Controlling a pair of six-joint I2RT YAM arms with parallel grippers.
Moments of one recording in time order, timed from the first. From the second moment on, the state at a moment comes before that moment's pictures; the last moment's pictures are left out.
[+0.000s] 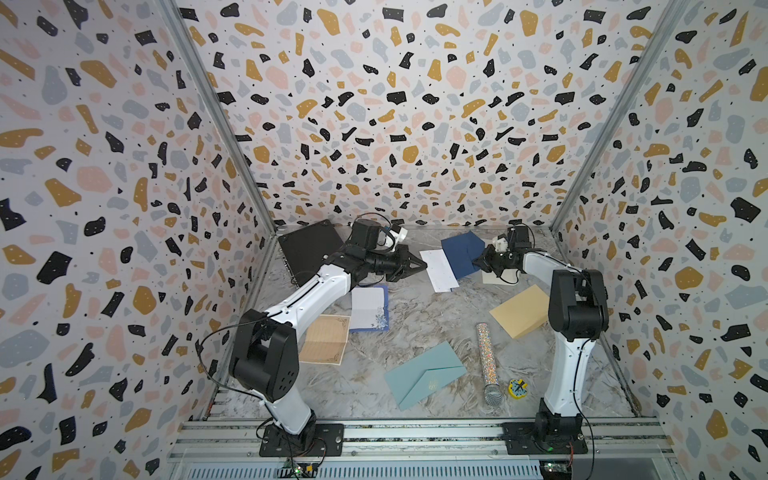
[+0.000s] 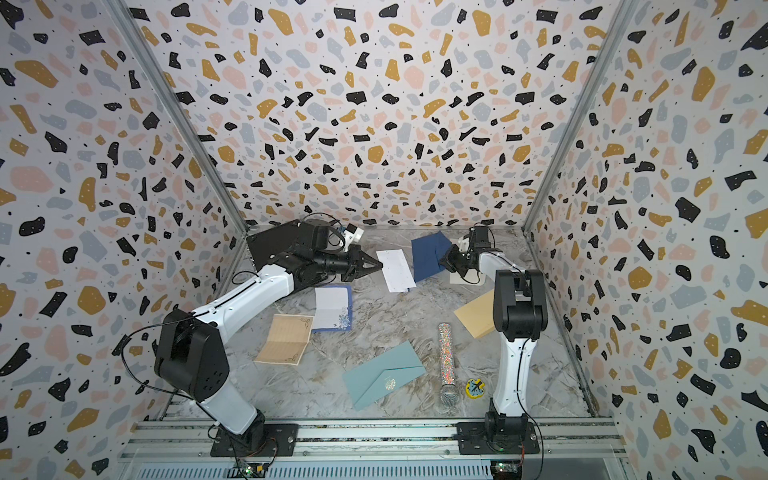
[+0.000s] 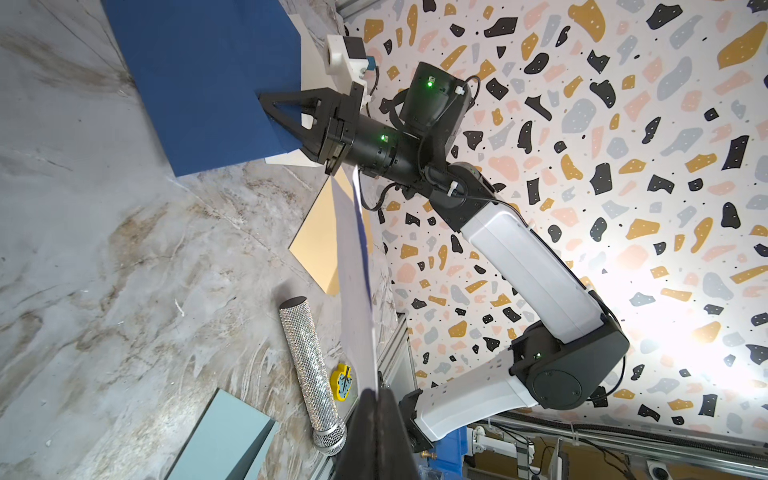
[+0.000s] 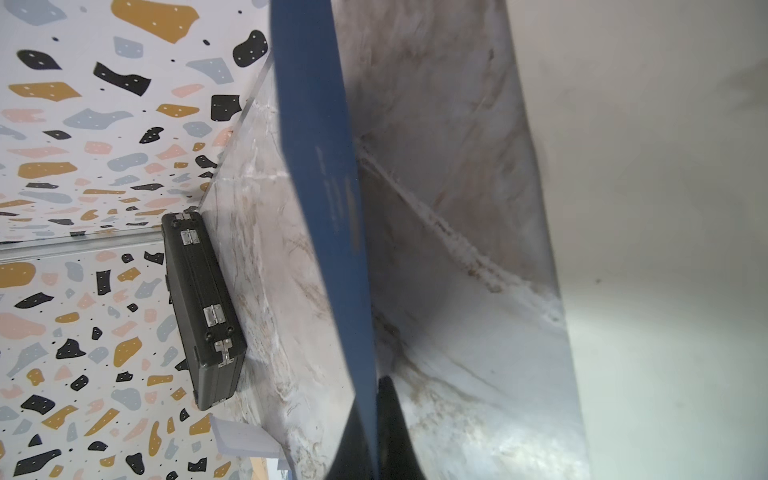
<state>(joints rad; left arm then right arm) -0.44 1.68 1.36 -0.24 0.88 -0.84 0.04 2.15 1.57 -0.32 -0.63 0.66</state>
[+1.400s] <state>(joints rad) -0.42 1.79 1.49 -0.21 0.91 -0.91 0.17 1.49 1.31 -0.40 -0.32 0.89</state>
